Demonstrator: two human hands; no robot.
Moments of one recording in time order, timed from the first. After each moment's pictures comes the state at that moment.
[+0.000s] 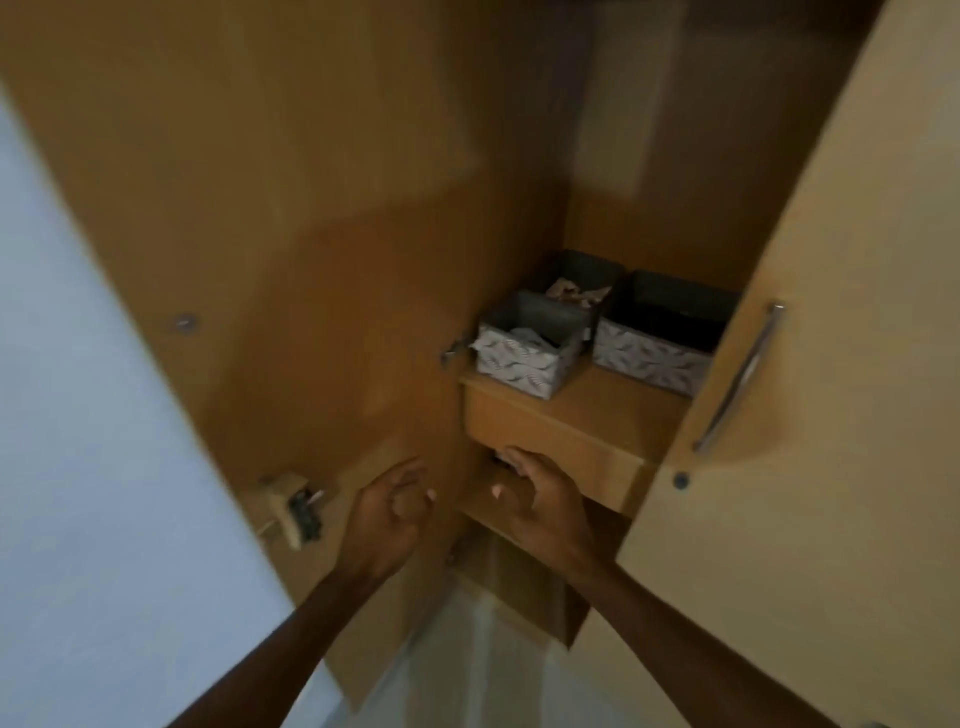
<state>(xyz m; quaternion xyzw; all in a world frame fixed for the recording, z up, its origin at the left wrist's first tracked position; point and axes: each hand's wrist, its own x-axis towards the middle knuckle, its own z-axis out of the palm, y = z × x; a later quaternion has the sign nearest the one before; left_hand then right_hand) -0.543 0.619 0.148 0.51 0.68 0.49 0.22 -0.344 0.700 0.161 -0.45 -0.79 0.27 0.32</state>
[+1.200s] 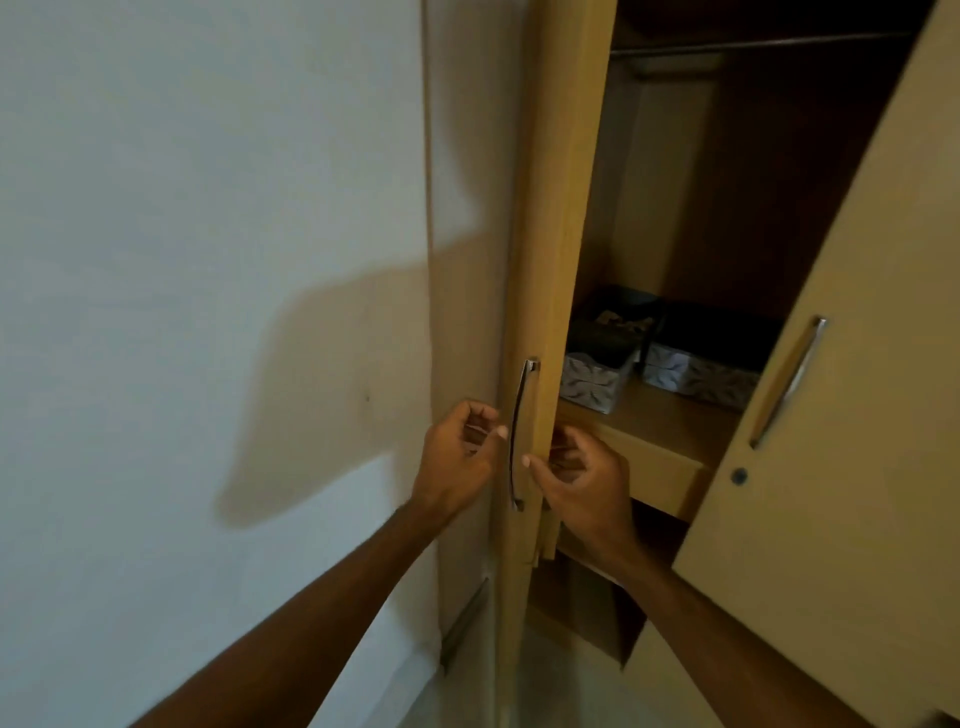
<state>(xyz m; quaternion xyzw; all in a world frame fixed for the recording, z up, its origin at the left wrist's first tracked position) -0.595 0.547 0.255 0.56 0.56 0.58 0.18 -0.433 0.576 0.243 -0.43 -0.70 0.33 0.46</state>
